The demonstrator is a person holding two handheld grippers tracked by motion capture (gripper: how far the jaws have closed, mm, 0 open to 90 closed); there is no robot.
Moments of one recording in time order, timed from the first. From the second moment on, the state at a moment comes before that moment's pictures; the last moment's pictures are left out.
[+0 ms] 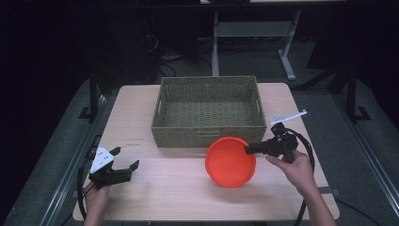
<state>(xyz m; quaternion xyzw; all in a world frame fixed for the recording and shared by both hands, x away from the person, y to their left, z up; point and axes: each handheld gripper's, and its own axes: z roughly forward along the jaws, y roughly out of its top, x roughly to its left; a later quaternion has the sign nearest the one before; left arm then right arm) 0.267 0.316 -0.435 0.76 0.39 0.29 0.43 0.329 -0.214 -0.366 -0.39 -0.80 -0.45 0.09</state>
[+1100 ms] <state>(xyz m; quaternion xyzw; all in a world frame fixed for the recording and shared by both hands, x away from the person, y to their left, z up) 0.269 0.314 -0.435 0.76 0.38 0.28 0.43 0.370 -0.190 -0.274 -0.36 -0.81 -0.47 0.07</state>
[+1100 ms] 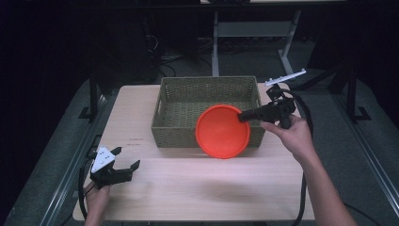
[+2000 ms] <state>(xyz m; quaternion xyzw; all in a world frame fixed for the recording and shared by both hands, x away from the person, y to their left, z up) 0.269 0.314 -0.436 0.76 0.39 0.28 0.43 0.420 -0.164 -0.237 -0.37 -0.81 -0.46 0.05</state>
